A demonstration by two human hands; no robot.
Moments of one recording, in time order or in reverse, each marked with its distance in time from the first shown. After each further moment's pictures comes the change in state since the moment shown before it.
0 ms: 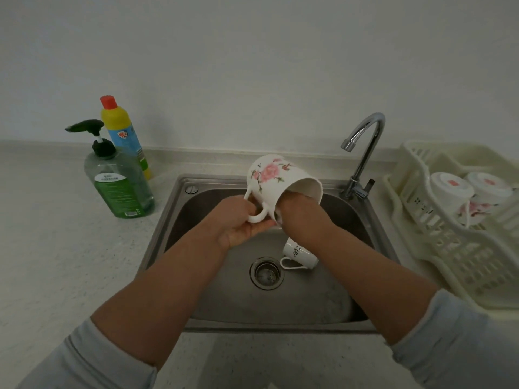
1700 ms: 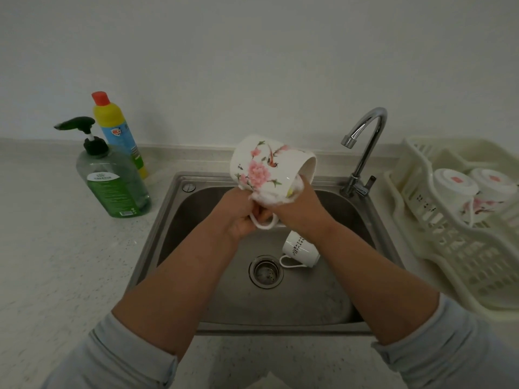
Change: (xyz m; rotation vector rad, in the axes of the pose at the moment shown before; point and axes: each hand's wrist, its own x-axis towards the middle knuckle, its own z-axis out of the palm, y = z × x) left_hand 0.014 0.001 0.020 -0.044 0.033 0.089; right_hand 0.015 0.004 0.010 1.075 0.256 -0.140
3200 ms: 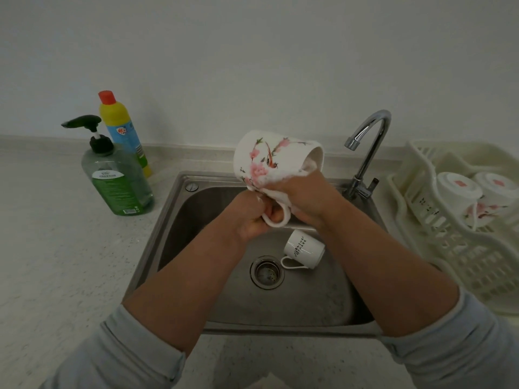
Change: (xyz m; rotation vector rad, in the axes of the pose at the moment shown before) left_hand 0.009 -0.009 0.005 -0.043 -0.175 -0.019; right_hand 0.004 -0.034 -0.003 0.388 -0.085 0.197
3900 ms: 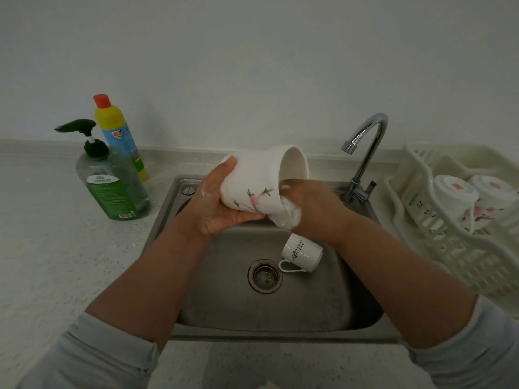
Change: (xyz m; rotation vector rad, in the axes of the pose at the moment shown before) left_hand 0.002 0.033 -0.050 0.047 -0.324 0.091; right_hand -0.006 0.004 -0.027 -1.411 -0.149 -0.625
